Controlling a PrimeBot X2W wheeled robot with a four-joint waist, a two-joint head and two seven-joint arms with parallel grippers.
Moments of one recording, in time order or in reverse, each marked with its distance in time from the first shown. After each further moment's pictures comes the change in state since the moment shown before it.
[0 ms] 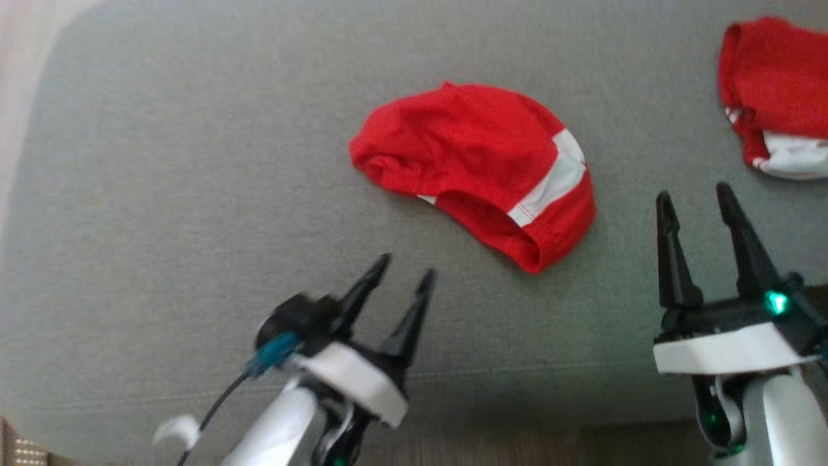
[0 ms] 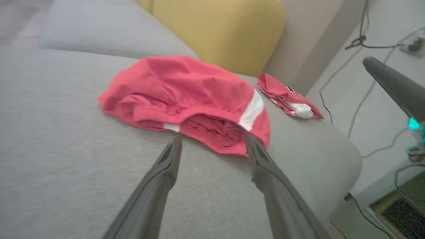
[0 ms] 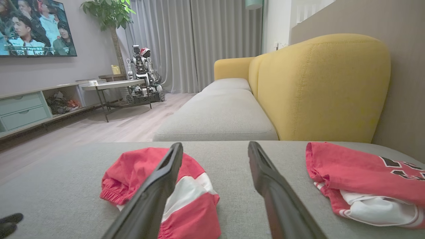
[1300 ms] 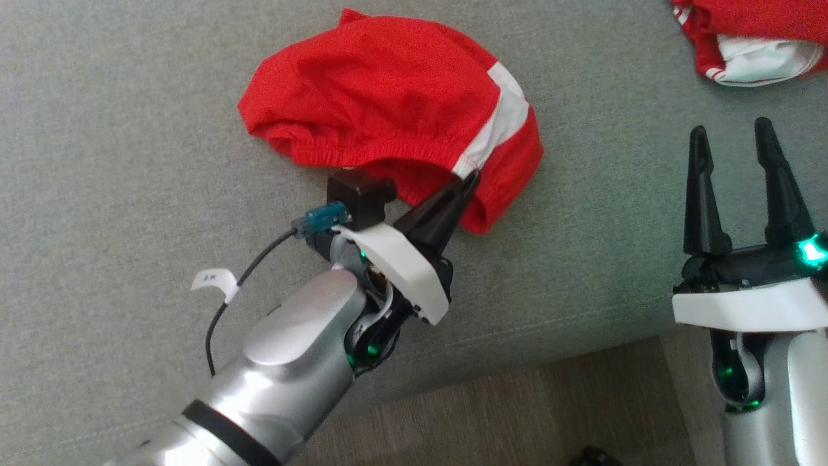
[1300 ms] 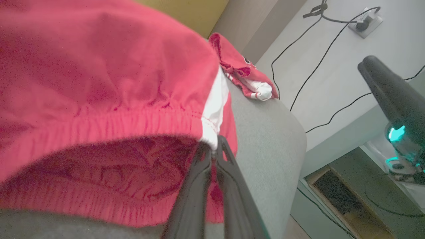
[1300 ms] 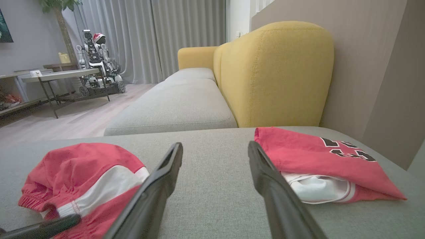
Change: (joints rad) left arm -0.494 -0.004 -0.379 0.289 -0.407 -0.004 0.000; right arm -0.123 0.000 -0.031 -0.039 0.028 0.000 0.000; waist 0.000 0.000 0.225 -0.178
